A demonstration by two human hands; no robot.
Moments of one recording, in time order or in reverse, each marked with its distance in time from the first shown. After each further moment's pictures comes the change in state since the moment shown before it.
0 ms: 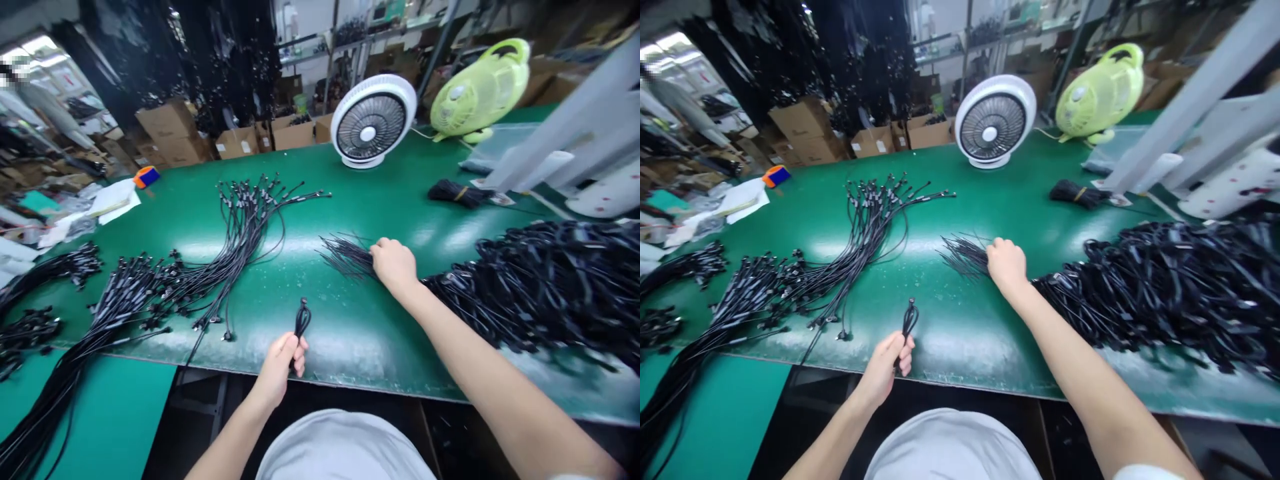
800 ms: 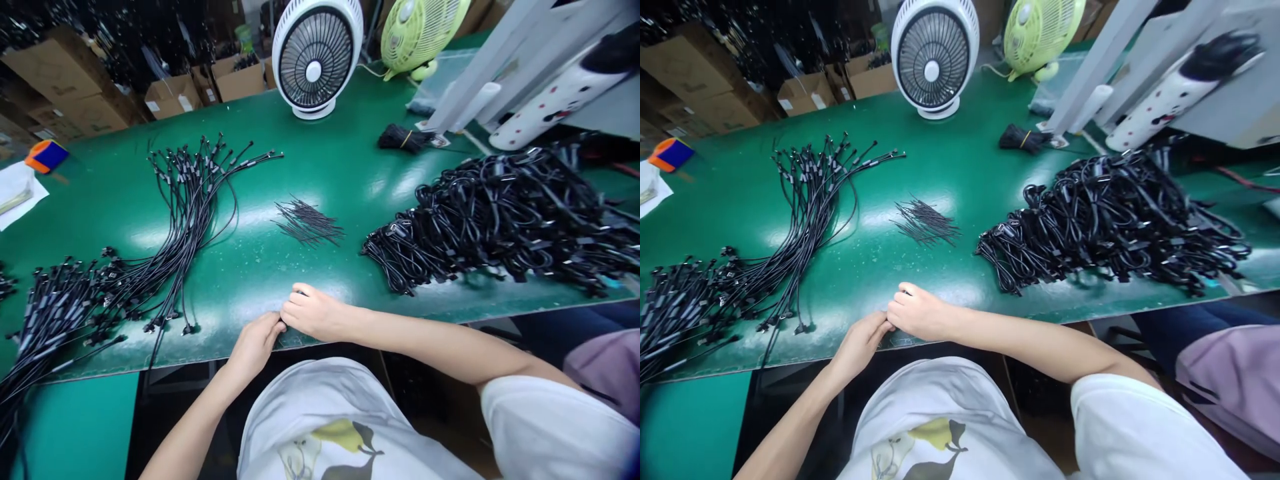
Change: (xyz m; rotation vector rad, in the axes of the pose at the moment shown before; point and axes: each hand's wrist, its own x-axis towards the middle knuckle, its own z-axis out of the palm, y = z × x) left_hand 0.010 0.014 0.008 1.118 -0.301 0.189; right_hand -0.125 -0.081 -0.035 0.250 0.214 -1.030
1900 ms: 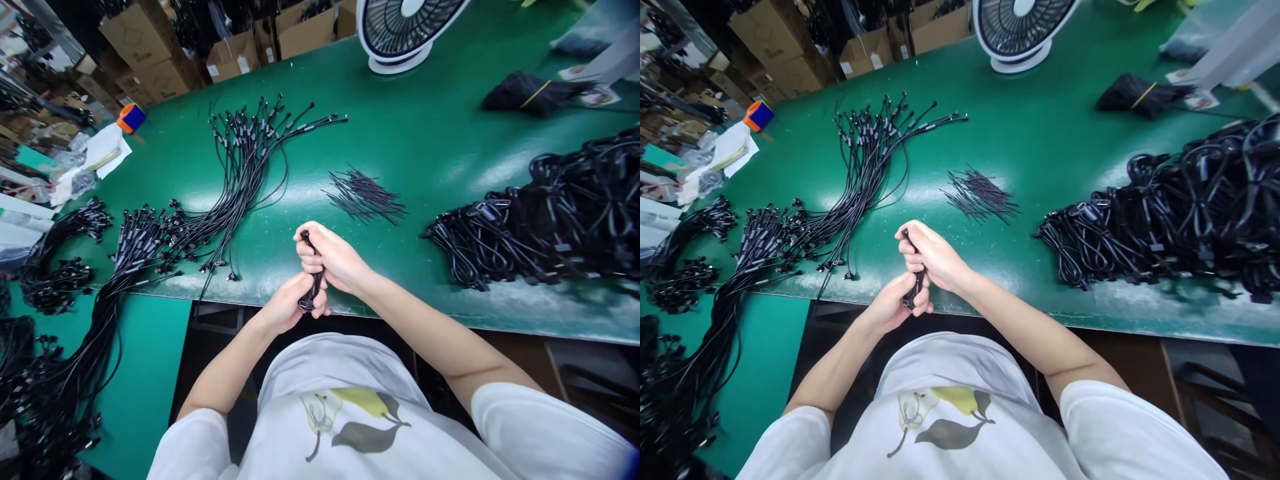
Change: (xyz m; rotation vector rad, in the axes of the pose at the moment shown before) left_hand -0.011 0.023 0.002 -1.266 -0.066 -0.093; right_hand 0.077 -0.008 -0.023 2.193 0.455 0.778
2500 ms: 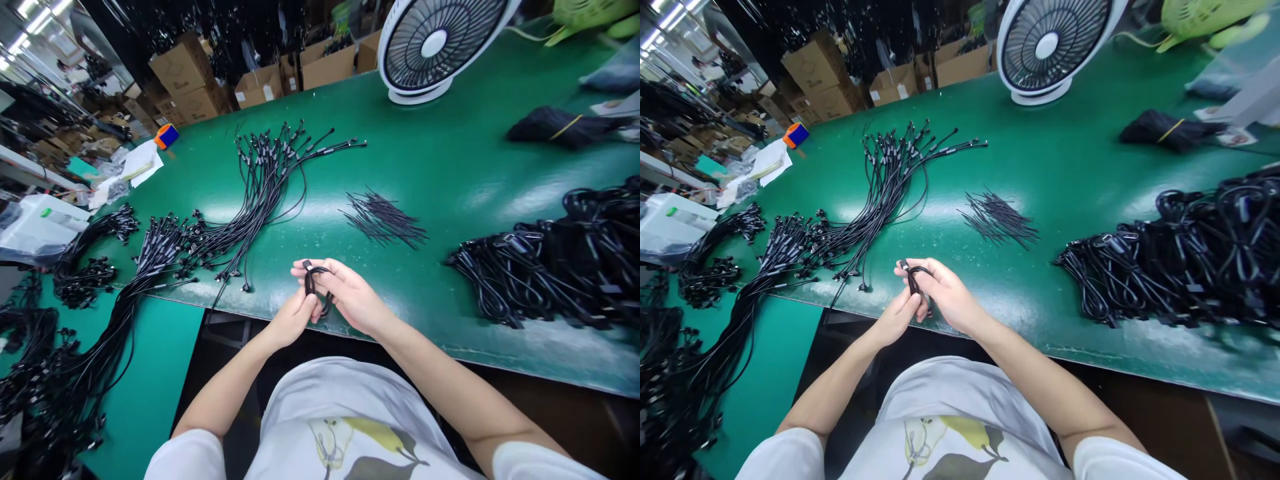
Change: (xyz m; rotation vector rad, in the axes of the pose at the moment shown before) left_hand -0.013 0.004 -0.020 0.734 0.187 0.218; right_hand -0.023 0.013 0.007 -0.088 0.016 0.063
